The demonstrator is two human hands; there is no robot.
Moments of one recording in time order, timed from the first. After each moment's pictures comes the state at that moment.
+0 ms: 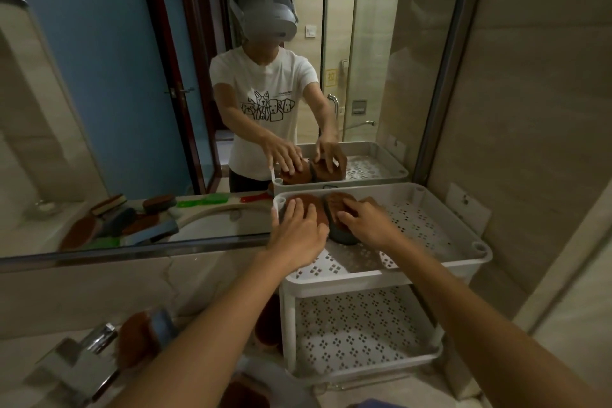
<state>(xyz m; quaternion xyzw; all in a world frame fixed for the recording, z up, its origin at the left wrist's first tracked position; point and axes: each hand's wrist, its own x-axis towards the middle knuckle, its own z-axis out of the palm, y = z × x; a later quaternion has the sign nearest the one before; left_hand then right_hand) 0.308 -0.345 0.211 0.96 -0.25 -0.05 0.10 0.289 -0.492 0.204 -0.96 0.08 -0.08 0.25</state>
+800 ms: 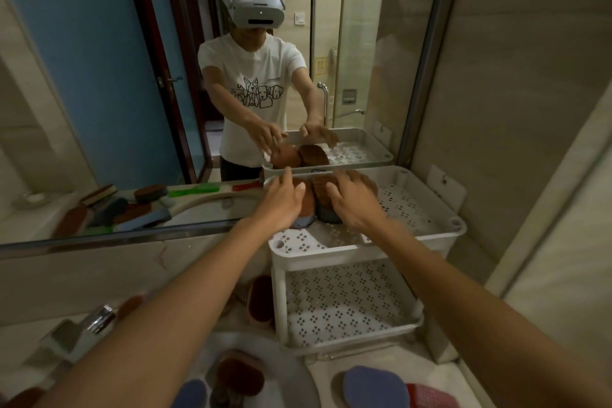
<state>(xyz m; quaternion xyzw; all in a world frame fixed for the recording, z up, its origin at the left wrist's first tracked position) 0.312 -0.340 0.223 0.93 -0.20 -0.06 0.31 0.277 -0.479 0.208 -0.97 0.12 -0.15 0.18</state>
